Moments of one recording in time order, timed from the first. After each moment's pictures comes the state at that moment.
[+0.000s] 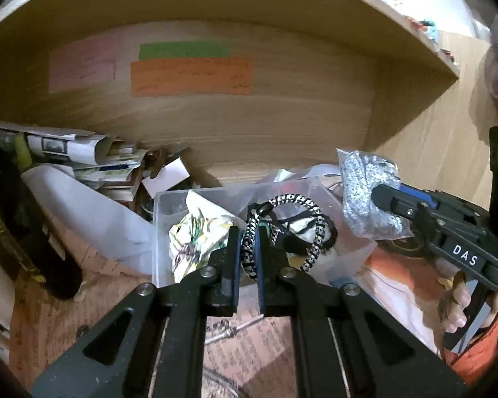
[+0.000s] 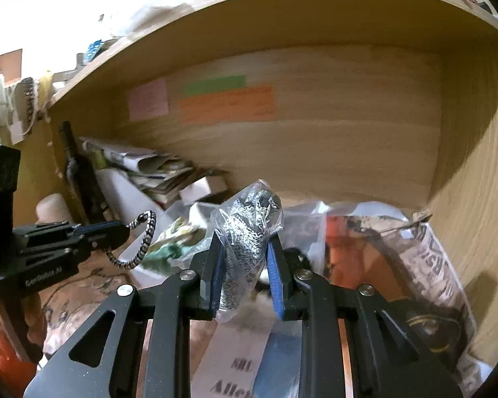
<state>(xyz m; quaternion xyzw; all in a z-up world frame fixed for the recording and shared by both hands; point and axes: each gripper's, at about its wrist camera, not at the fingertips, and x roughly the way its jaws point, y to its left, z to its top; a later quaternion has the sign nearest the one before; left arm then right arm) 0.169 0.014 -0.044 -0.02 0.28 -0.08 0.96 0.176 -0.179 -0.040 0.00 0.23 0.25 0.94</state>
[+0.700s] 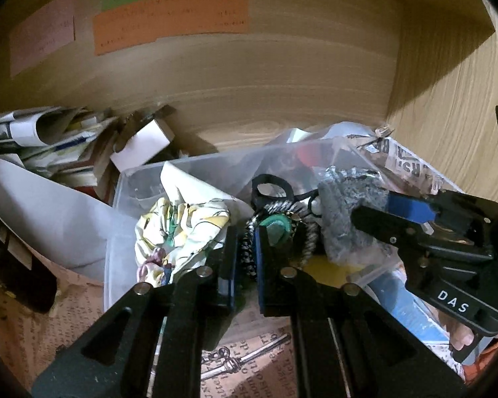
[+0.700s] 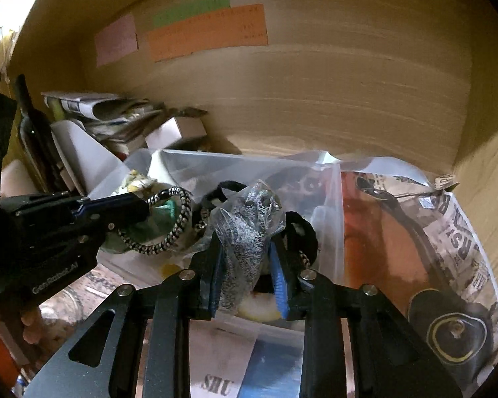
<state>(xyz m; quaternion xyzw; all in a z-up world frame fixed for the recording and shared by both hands) 0.234 -0.007 -0.098 0.02 0.34 -0.07 0.94 0.230 -0.156 -0.095 -0.04 0.32 0.23 0.92</state>
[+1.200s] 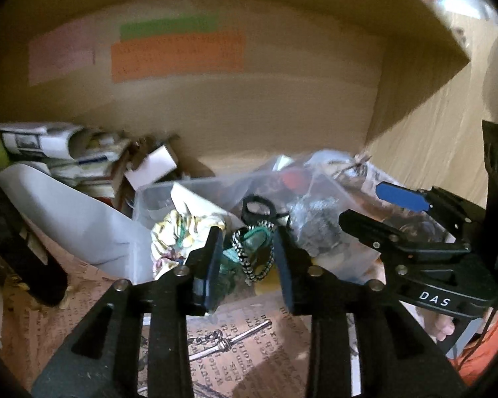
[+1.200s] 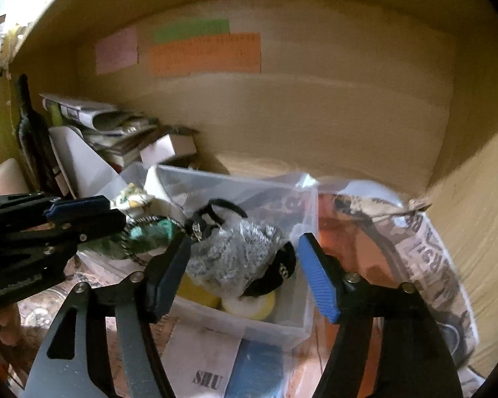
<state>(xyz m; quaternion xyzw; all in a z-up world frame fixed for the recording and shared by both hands) 0.186 0.003 -0.058 -0.01 0.29 -0.08 0.95 0.202 -0.161 -0.065 -0.06 0.27 0.21 0.94</state>
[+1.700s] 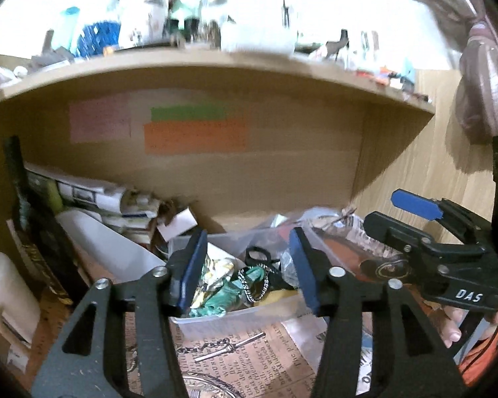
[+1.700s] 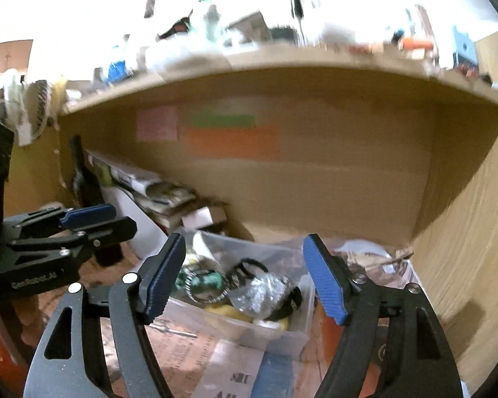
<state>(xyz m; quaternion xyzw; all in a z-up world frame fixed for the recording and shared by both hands) 0.103 0.010 0.003 -0.01 0.17 -0.07 0.98 0.128 -0.170 0.002 -0.03 0.15 0.24 0.96</state>
